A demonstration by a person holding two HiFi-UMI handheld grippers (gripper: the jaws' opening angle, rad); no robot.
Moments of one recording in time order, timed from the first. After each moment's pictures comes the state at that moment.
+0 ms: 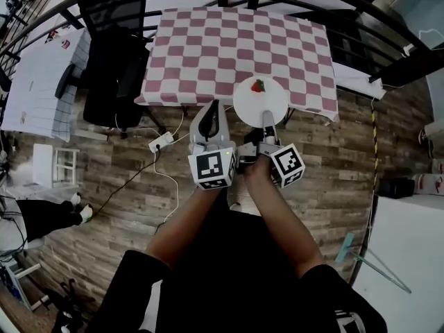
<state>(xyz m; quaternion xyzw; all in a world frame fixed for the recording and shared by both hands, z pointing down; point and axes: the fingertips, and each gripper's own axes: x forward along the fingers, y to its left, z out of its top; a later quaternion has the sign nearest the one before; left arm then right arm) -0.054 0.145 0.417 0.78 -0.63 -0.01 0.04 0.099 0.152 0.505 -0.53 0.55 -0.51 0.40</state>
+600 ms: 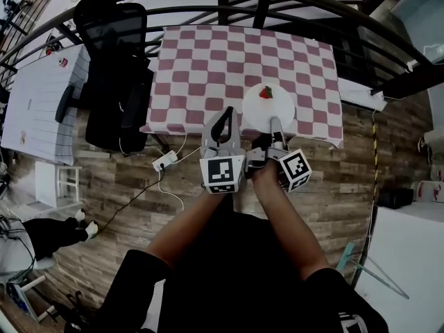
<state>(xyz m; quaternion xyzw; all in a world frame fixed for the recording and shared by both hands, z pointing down) -0.061 0.017 0.410 0.81 -0.59 0.00 0.04 0.082 0.026 0.496 -0.55 0.53 -0.51 0.40</state>
